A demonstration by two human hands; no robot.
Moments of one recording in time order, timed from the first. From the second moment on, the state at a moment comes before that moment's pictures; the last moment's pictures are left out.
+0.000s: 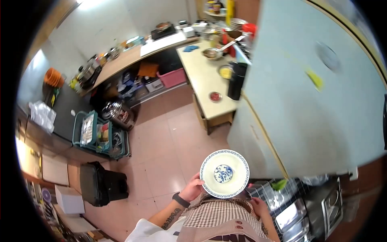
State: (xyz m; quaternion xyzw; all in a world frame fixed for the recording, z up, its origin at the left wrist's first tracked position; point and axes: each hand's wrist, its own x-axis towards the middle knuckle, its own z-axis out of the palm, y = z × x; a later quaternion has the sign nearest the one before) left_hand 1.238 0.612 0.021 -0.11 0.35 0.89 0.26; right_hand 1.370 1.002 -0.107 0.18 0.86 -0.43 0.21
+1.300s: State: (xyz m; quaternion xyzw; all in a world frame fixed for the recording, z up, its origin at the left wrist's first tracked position) left_hand 0.436 -0.236 -0.017 -0.33 0.30 0.88 -0.16; right_hand 0.228 0.073 0.042 -0.28 0.87 -0.29 0.27
